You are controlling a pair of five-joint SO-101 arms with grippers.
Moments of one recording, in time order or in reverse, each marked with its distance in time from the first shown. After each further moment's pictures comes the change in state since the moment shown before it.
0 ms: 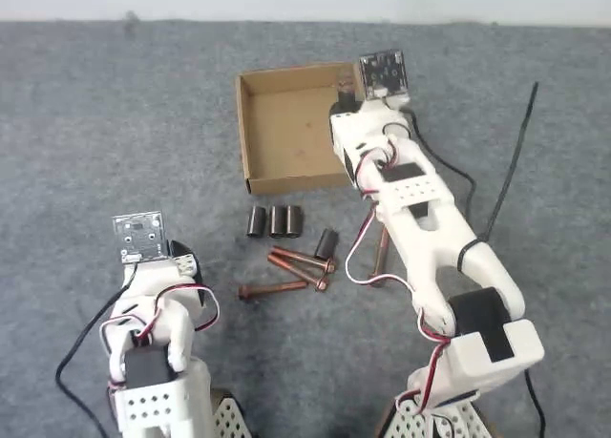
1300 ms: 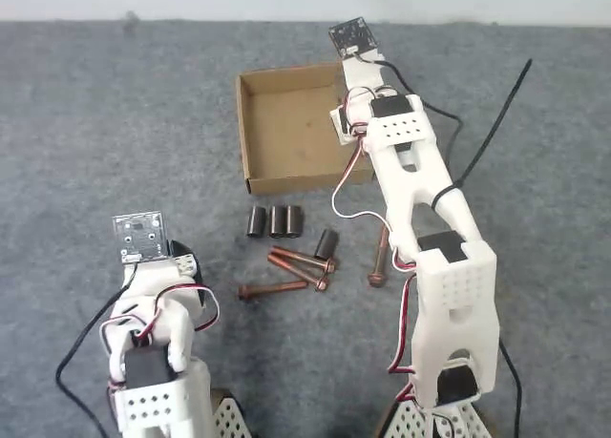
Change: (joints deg) left arm 0.0 0.0 0.0 0.0 0.0; right arm 1.8 30.8 -49.4 44.0 10.1
